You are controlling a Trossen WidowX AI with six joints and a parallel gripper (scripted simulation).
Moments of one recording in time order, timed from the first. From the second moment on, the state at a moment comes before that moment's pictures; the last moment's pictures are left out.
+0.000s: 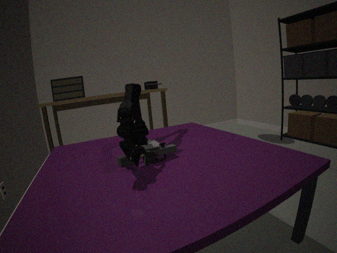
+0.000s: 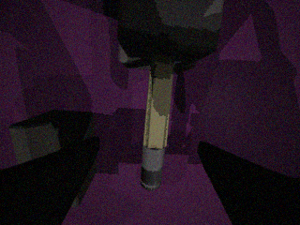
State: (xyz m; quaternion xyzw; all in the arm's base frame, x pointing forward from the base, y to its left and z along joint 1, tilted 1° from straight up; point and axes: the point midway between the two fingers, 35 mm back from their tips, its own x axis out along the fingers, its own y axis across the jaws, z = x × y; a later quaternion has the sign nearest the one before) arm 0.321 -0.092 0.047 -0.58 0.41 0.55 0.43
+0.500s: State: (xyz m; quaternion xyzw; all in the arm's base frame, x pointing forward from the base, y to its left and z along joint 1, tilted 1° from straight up) arm 0.320 -0.086 0.044 -0.58 0.41 0.56 0.43
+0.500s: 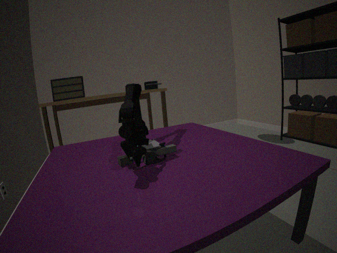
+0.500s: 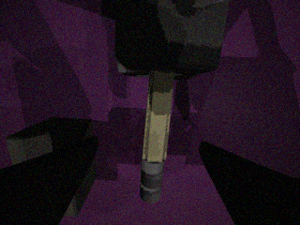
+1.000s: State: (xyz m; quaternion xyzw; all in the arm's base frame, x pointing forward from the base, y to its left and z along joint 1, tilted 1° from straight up) arm 0.318 -0.081 0.041 -0.58 0.41 0.56 0.43
